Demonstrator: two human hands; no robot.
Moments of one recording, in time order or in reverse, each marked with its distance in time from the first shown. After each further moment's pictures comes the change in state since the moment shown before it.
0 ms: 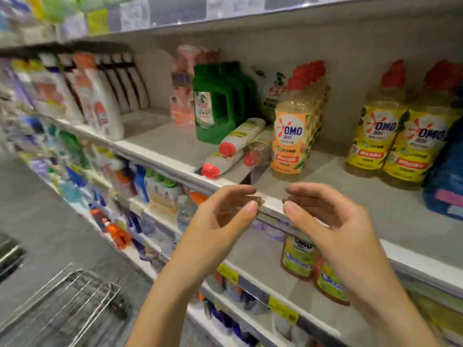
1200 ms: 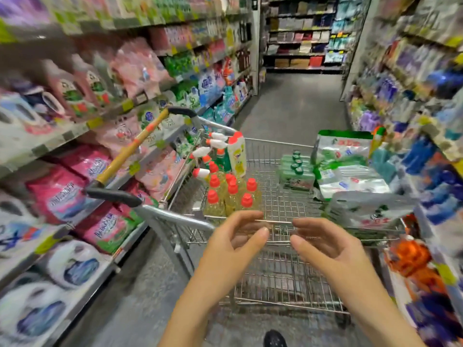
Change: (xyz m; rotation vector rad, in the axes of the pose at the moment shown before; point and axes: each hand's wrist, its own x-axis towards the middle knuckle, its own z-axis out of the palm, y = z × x) left_hand -0.359 -0.099 -0.582 0.134 1.285 -0.341; right_hand -0.146 0.029 0.750 0.208 -1.351 0.195
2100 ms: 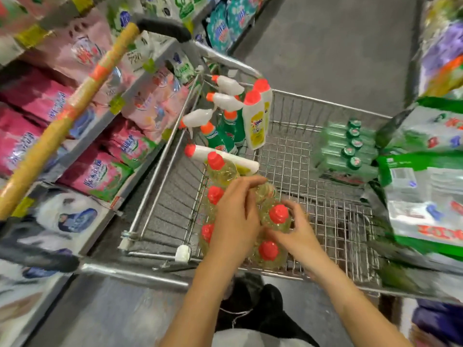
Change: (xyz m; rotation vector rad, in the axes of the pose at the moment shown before) left_hand 0.262 -0.112 -0.040 0.401 0.280 0.025; right_hand 0.273 0.159 0.078 -0.192 -0.197 0.447
